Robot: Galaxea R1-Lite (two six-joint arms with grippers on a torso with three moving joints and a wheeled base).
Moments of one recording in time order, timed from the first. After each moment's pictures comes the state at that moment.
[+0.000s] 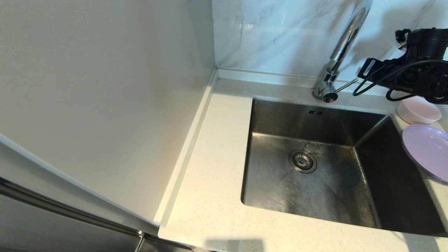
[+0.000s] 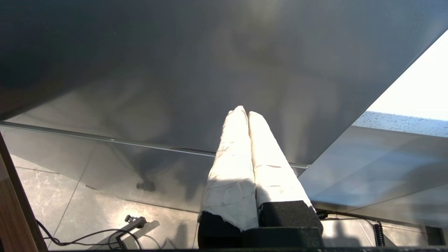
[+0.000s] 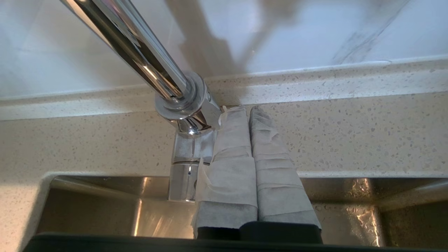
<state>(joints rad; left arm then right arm) 0.00 0.00 0.00 0.00 0.00 0.00 -0.11 2.04 -1.82 -0.16 0.04 0.31</state>
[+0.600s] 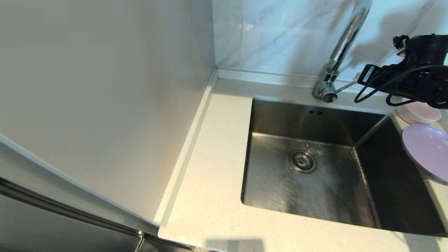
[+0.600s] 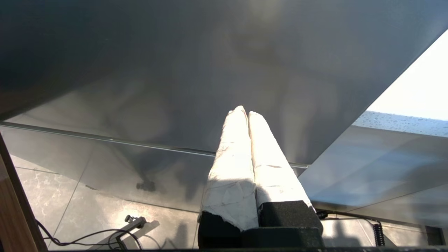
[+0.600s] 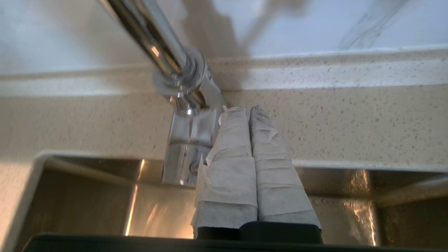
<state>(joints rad) 0.00 0.00 0.00 0.00 0.00 0.00 -0.11 2.01 -1.74 -0.16 0.09 0.26</state>
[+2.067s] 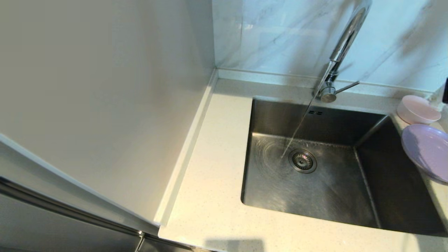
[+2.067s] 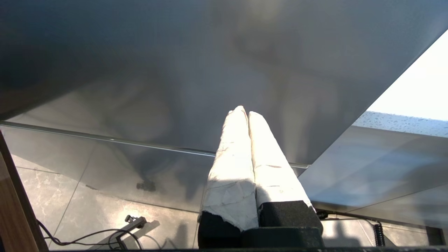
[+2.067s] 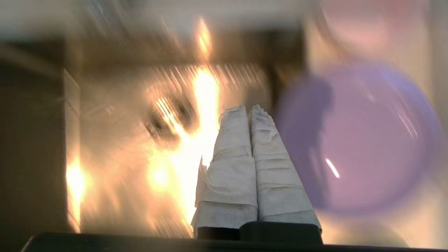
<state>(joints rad) 0.00 0.00 0.00 0.00 0.00 0.00 -0.35 1.58 -1.56 0.46 0.13 0.04</state>
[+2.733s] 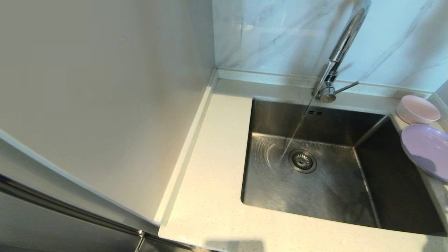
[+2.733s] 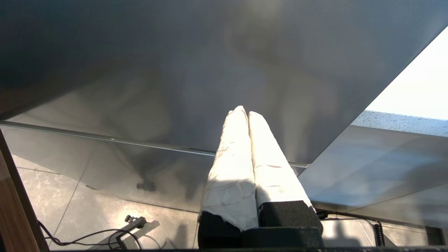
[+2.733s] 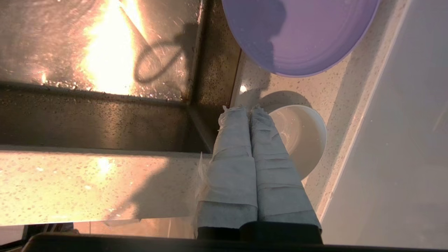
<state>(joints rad) 0.00 0.00 0.00 0.00 0.00 0.00 -0.41 1.41 -1.37 0.76 -0.03 -0.35</state>
